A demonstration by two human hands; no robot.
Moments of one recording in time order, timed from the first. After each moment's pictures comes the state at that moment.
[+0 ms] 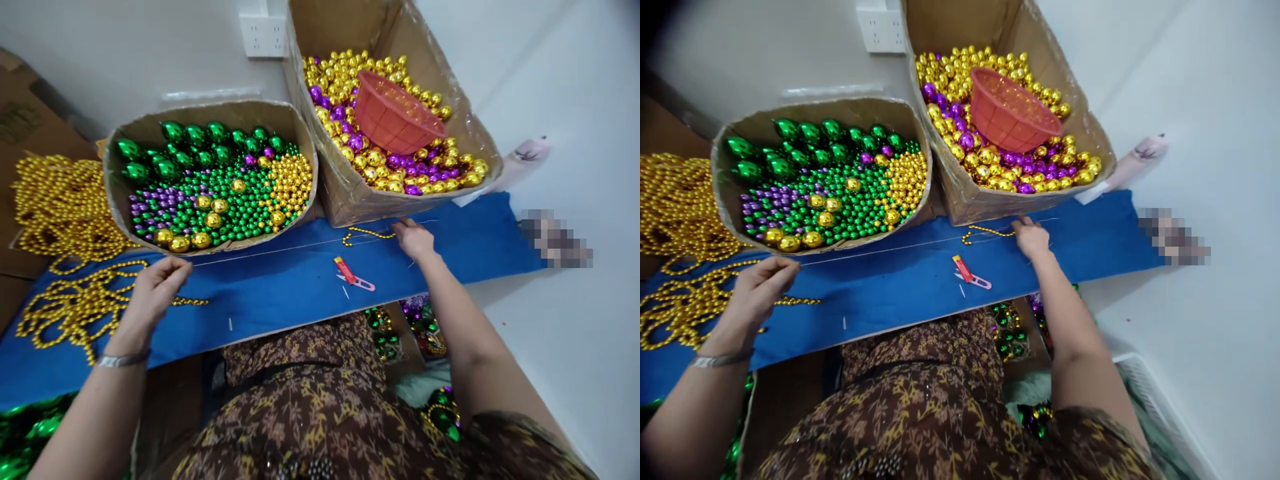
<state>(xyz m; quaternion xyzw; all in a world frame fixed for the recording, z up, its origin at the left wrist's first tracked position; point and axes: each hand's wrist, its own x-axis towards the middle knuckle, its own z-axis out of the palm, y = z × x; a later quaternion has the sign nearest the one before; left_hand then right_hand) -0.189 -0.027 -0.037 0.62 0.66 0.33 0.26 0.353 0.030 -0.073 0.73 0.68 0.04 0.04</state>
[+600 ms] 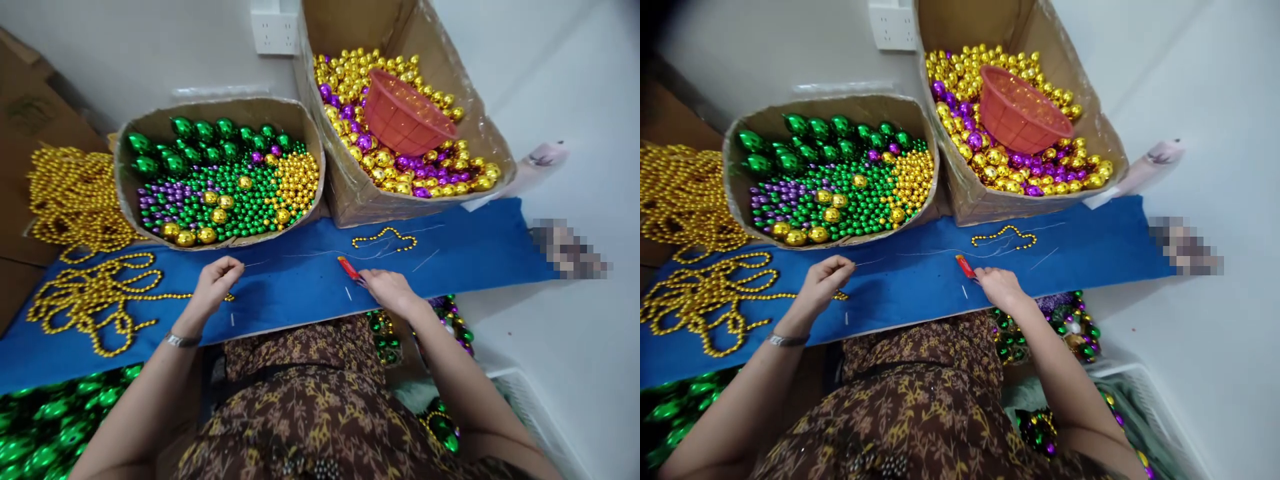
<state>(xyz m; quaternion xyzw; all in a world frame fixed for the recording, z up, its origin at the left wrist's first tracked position) -0.115 -0.028 -0.066 0.55 0.62 0.37 0.42 0.265 -0.053 -0.058 0.58 0.80 -0.11 0.14</state>
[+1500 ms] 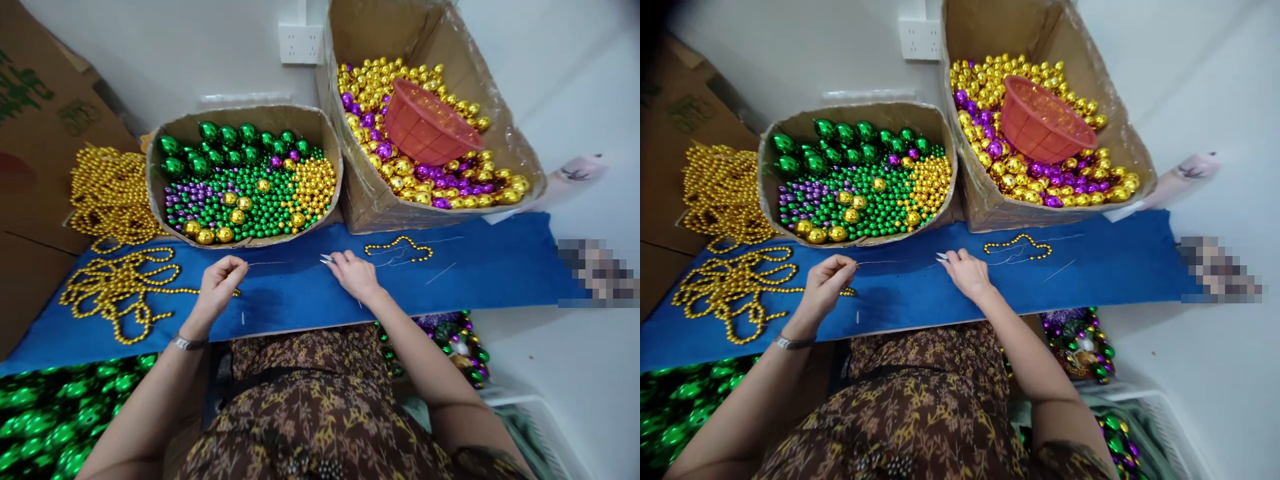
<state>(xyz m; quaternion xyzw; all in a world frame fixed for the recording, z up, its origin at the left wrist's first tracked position) -0.124 -0.040 -0.063 0.58 0.61 0.42 0.33 0.179 -0.011 -0.069 0.60 0.80 -0.07 0.07</state>
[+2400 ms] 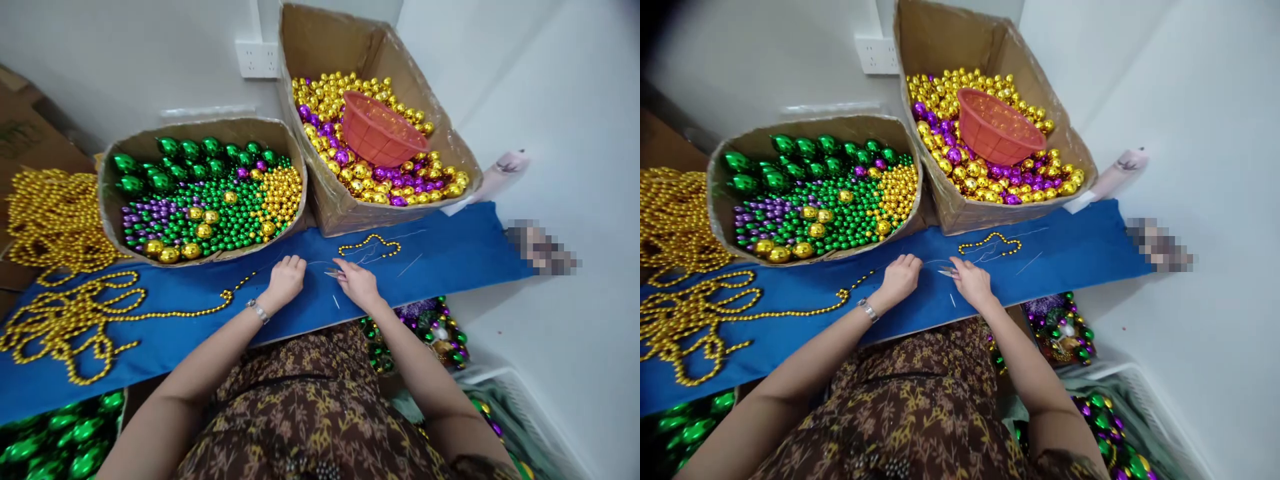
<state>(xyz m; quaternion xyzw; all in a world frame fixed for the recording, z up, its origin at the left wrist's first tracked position) 0.035 0.004 -0.094 0.87 0.48 0.08 0.03 0.241 -0.033 -0.086 0.69 0.72 -0.11 0.01</state>
